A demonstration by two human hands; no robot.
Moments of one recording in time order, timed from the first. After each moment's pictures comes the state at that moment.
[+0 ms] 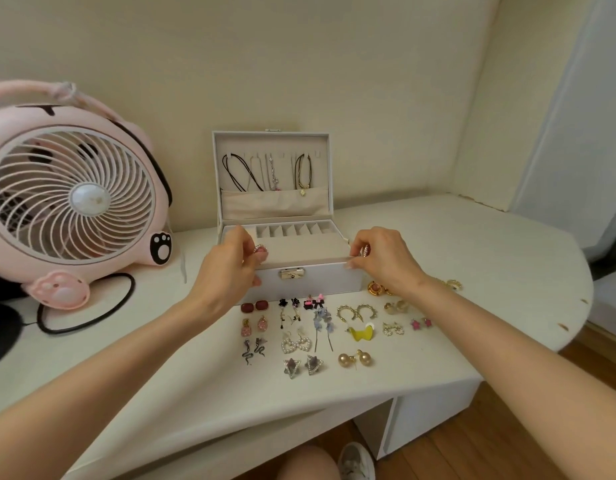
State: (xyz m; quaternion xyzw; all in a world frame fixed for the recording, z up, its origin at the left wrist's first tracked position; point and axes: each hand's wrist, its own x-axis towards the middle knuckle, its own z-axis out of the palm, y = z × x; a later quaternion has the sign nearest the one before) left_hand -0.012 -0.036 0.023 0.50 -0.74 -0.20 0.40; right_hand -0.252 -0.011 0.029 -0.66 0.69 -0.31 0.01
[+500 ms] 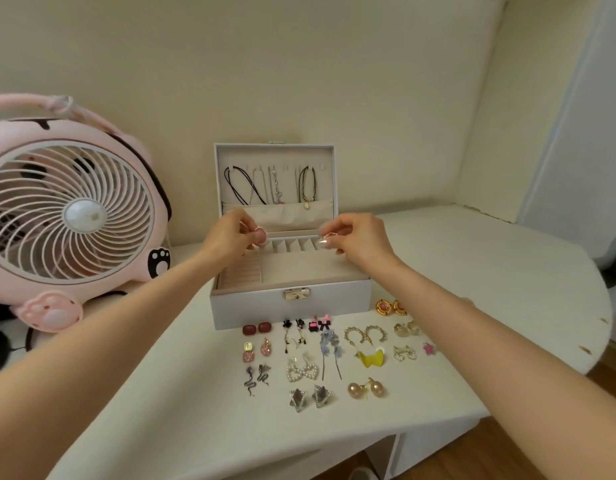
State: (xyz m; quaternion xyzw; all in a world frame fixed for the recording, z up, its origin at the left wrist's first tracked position) left_hand -0.016 -0.135 0.049 0.50 -0.74 -0.25 0.38; right_hand -0.221 -0.051 0.059 -0.61 0.62 -0.48 0.15
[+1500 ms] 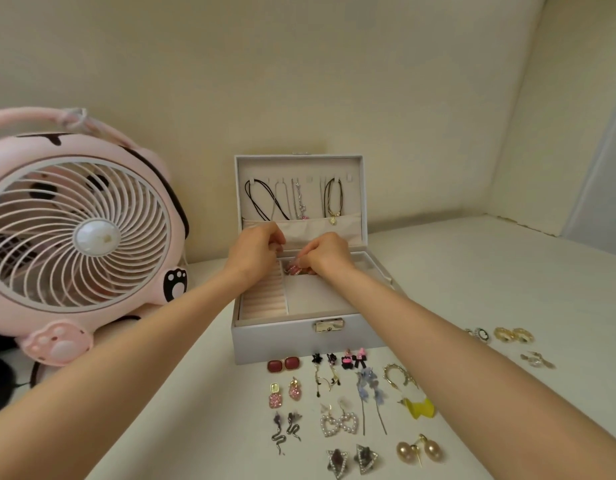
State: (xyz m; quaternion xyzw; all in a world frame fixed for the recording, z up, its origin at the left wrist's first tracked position) left_hand -0.019 -0.188 0.036 0.47 -0.80 -0.06 0.35; right_hand -0.153 -0.147 0.041 -0.55 0.69 -0.41 0.25
